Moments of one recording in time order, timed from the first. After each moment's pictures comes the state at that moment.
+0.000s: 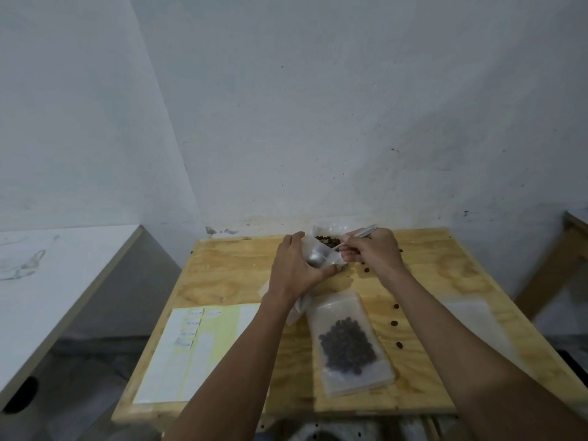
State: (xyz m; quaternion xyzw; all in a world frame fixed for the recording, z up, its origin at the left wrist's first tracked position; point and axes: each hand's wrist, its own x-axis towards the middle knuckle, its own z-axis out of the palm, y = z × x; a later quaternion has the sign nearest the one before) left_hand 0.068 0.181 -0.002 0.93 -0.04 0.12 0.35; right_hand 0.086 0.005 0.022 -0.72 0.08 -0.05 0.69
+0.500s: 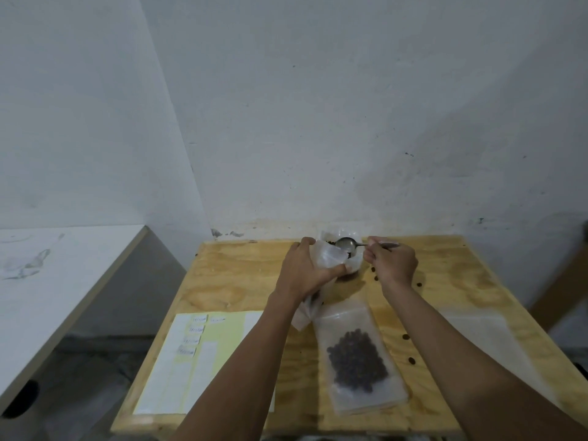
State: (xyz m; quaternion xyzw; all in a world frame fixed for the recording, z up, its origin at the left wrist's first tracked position) left_hand 0.091 0.184 -0.005 0.91 -0.04 0.07 0.40; right_hand 0.110 0.009 -0.011 -0.68 0.22 -0.20 0.67
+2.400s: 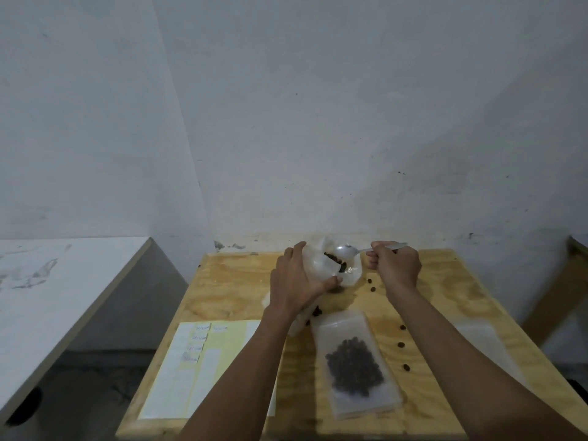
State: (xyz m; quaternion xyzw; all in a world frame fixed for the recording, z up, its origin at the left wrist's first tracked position) left_hand 0.078 0.194 0.000 0.93 -0.03 0.15 0.32; right_hand 0.091 0.005 0.030 -0.68 0.21 -0.20 0.67
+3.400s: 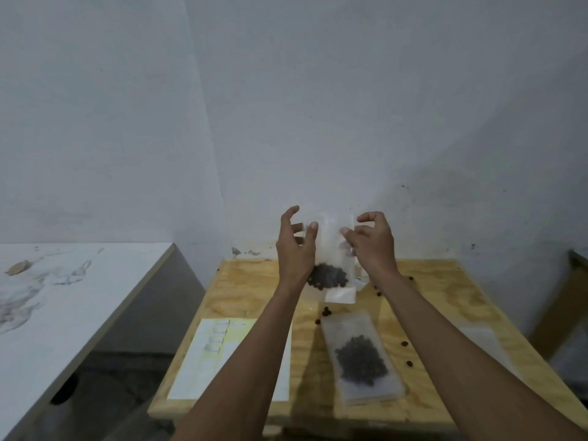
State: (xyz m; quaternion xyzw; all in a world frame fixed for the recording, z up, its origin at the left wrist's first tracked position) left_hand 0.058 0.198 0.071 0.73 -0.02 0.28 0.62; right_hand 0.059 0.053 0.095 -0.74 0.00 -0.17 0.65
